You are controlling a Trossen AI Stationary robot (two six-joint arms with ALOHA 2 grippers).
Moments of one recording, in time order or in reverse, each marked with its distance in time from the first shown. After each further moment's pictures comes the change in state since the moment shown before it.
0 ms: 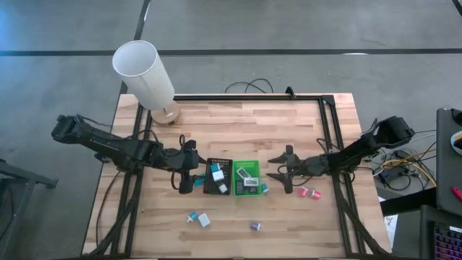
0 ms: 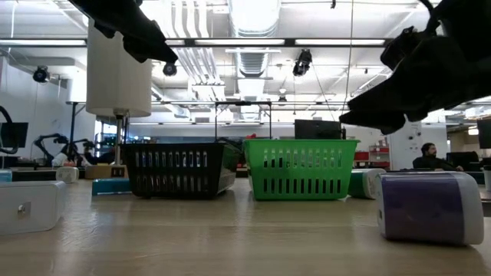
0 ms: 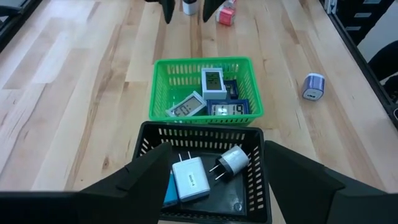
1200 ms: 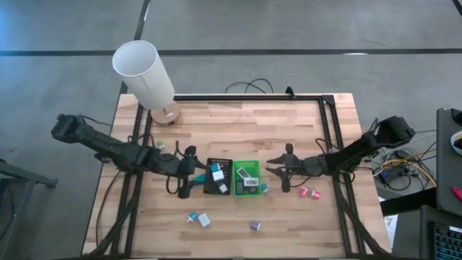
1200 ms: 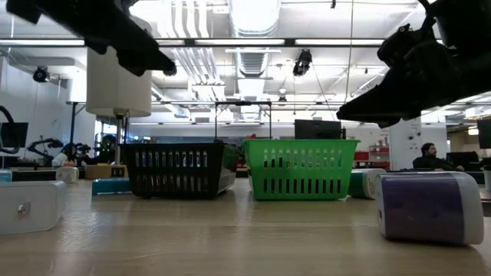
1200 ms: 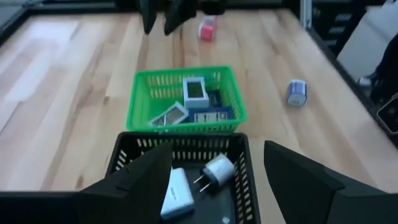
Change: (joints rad) left arm -0.048 -0.026 -0.184 0.285 0.000 0.025; right arm 0.000 -0.006 0.035 -0.063 0.063 -0.085
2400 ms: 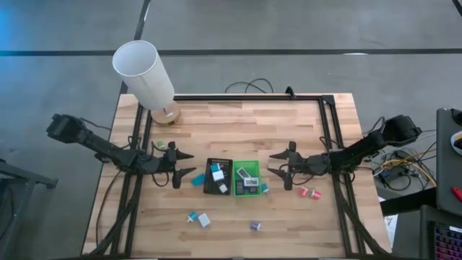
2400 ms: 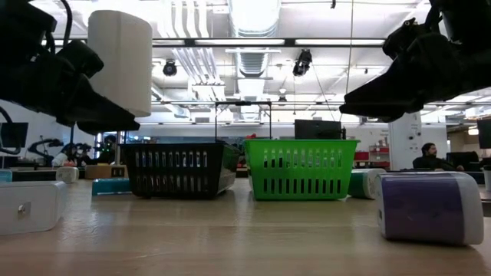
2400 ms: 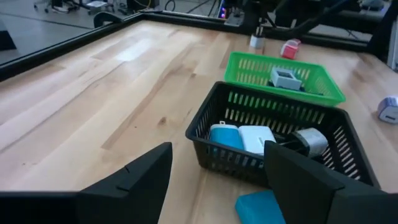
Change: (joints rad) left arm -0.020 -0.181 -0.590 0.593 -0.314 -0.136; right arm 0.000 -0.105 -0.021 -0.050 0.023 0.005
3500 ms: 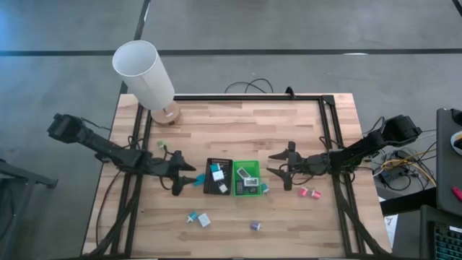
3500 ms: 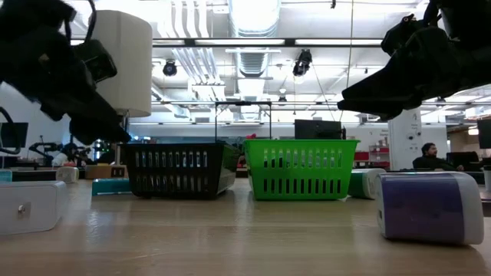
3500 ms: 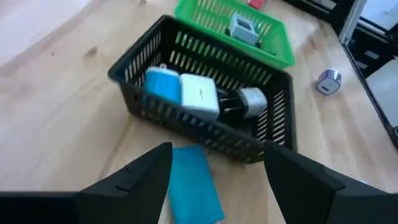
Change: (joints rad) left arm 0.000 0.054 0.167 -0.315 0.255 -0.295; right arm 0.000 0.001 0.014 0.002 -0.011 0.008
